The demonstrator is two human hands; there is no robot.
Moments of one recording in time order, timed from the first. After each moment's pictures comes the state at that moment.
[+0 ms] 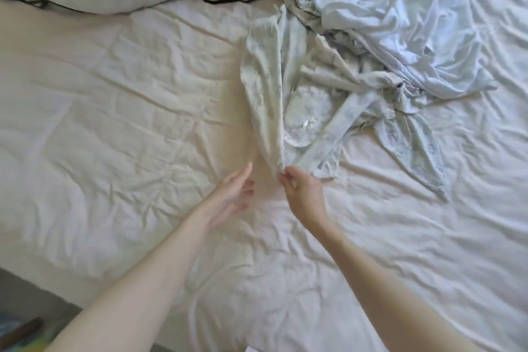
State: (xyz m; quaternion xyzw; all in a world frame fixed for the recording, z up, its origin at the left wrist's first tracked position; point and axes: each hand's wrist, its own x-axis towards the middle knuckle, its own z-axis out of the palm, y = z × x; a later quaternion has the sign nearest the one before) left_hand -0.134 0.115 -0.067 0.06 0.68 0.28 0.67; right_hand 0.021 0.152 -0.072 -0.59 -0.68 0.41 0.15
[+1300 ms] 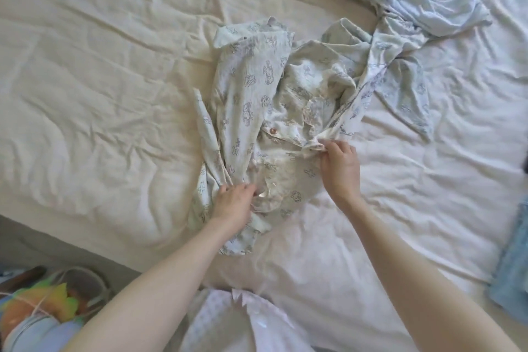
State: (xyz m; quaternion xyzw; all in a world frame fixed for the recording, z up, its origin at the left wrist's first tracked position) left_hand -0.056 -0.010 -0.097 0.59 0.71 -0.13 0.36; right_hand 0.131 0.103 -0.094 -0.66 -0.70 0.27 0.06
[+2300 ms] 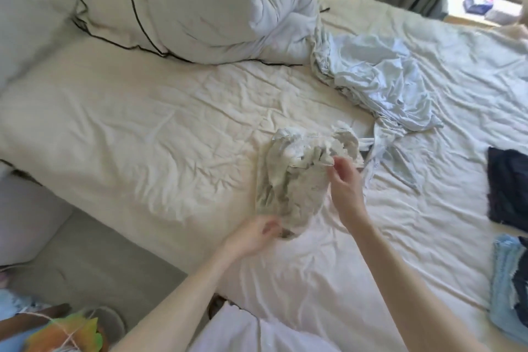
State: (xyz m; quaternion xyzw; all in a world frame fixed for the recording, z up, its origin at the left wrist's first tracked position) left_hand -0.148 -0.113 0.105 0.53 0.68 0.12 0.49; right_hand 0.005 0.009 0.144 -0.59 -0.54 0.49 0.35
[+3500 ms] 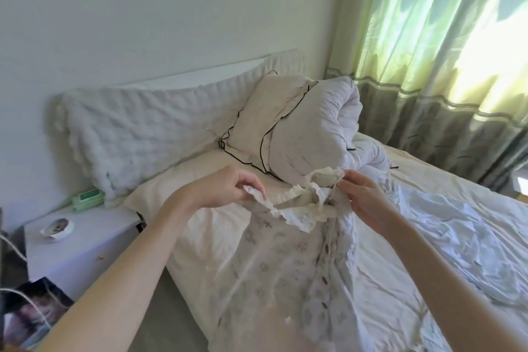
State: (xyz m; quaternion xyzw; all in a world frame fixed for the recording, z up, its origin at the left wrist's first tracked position) left_hand -0.356 -0.201 0.410 0.55 0.72 0.31 0.29; right_hand -0.146 -0.004 0.363 -0.26 -0.61 0.70 0.26
